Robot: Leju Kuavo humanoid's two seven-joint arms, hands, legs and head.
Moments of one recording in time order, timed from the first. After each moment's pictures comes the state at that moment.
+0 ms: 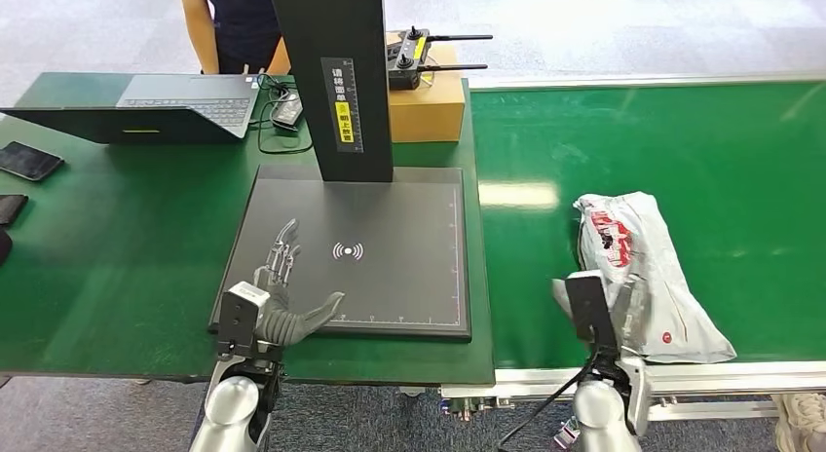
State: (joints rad) left arm -0.07 -0.27 -0.07 -1.18 -0.42 0.07 -0.44; right arm -0.09 0.14 -0.26 -1.45 0.82 -0.44 -0.16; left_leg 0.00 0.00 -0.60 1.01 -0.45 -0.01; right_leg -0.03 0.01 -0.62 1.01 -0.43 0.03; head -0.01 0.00
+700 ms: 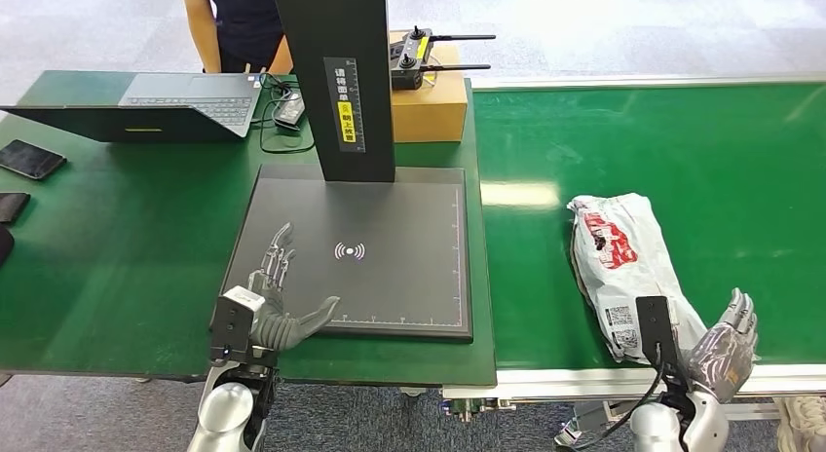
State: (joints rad) left arm -0.05 -0.27 -0.06 -1.21 -0.43 0.06 -0.43; right arm -0.13 0.11 -0.57 -1.29 1.03 -0.52 -0.15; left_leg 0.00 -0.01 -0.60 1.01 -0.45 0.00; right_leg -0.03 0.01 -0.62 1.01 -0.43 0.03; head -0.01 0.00
